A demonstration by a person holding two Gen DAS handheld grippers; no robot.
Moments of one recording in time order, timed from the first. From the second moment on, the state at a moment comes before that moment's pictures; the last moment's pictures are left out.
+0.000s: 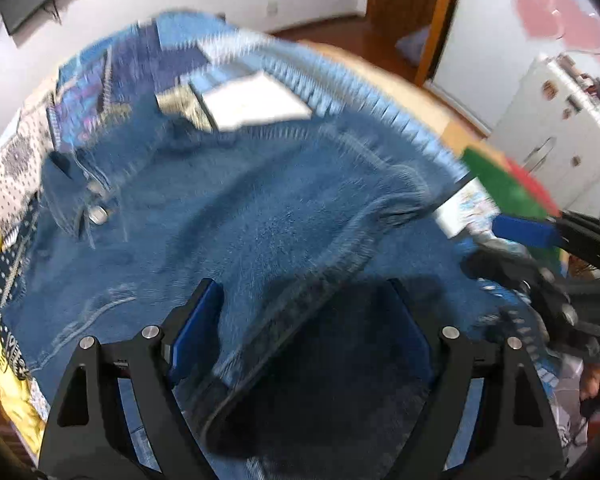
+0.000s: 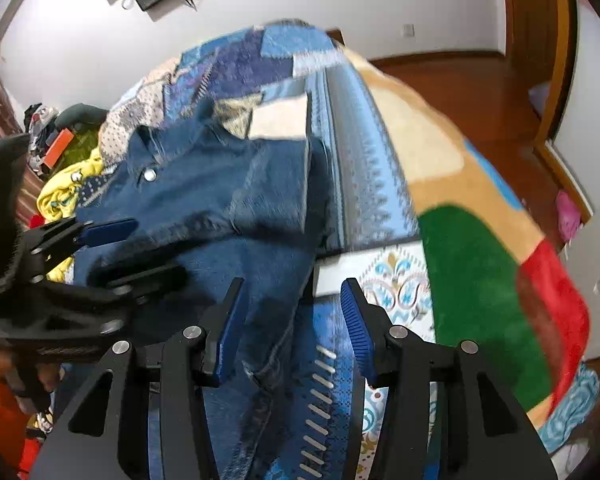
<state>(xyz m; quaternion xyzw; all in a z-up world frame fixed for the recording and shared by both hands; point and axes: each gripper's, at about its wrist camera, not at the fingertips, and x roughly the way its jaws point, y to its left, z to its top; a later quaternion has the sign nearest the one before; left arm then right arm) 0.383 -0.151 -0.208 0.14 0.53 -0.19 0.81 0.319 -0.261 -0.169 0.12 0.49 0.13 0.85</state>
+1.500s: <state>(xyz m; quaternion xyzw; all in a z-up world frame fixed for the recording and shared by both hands) 0.324 0.146 -0.223 -0.19 0.48 0.01 0.86 0.311 -0.230 -0.191 0.05 0.52 0.10 0.85</state>
